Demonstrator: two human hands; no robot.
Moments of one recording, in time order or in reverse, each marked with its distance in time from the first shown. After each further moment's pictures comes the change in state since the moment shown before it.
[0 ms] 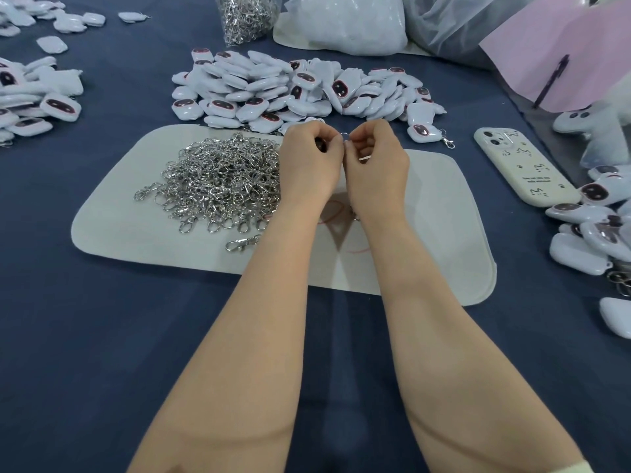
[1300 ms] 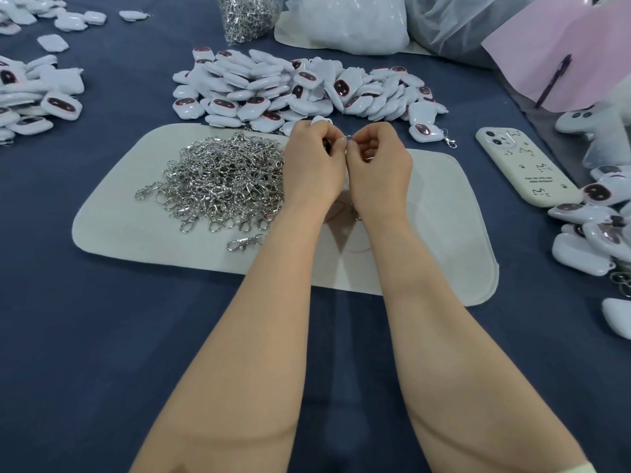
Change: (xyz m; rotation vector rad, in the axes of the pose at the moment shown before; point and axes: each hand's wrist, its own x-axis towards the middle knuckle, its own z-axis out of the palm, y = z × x) left_hand -0.002 -0.002 0.004 0.104 0.006 0.068; right_hand 0.001 -0.001 0.000 0.019 0.014 0.058
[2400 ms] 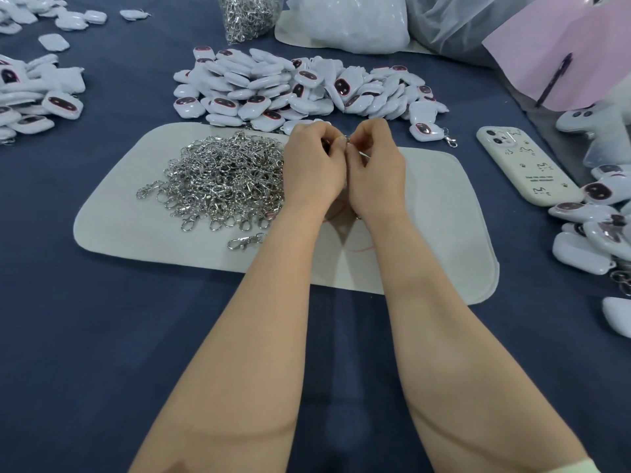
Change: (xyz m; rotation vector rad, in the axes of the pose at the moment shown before) left_hand 0.002 -0.002 -0.001 0.006 -0.018 -0.028; right_hand 0.001 0.009 0.001 -0.002 -0.122 -0.101
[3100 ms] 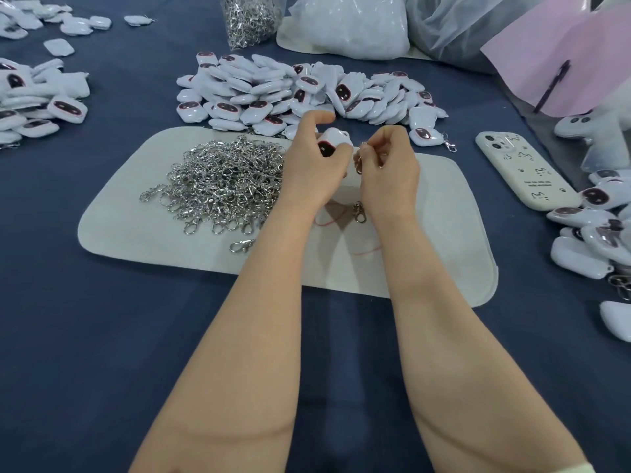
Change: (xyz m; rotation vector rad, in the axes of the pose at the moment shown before) left_hand -0.002 0.001 -0.007 -0.311 -0.103 -0.056; right_hand 0.003 0.003 -0.008 0.078 0.089 0.085
